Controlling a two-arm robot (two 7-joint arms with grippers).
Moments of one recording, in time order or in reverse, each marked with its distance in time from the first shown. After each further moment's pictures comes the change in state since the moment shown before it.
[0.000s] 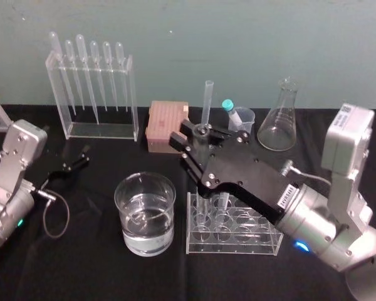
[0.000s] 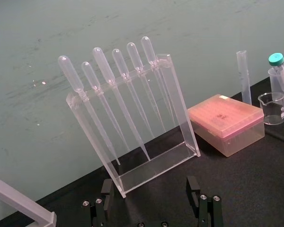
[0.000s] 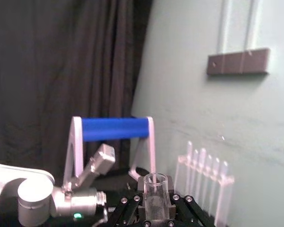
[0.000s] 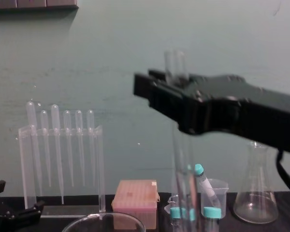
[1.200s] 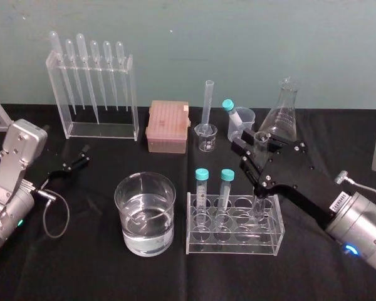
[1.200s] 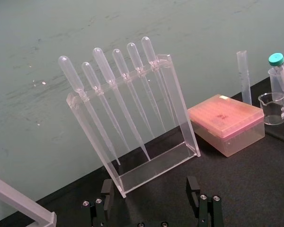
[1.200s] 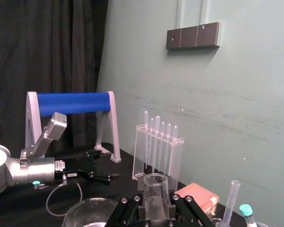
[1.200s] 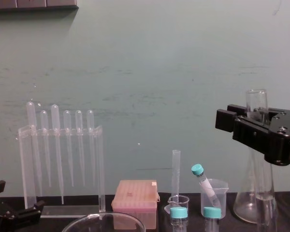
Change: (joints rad) left arm 0.000 0.000 0.000 0.000 0.000 0.000 0.000; right arm -0.135 0.035 0.194 0.013 0.010 0.019 0.018
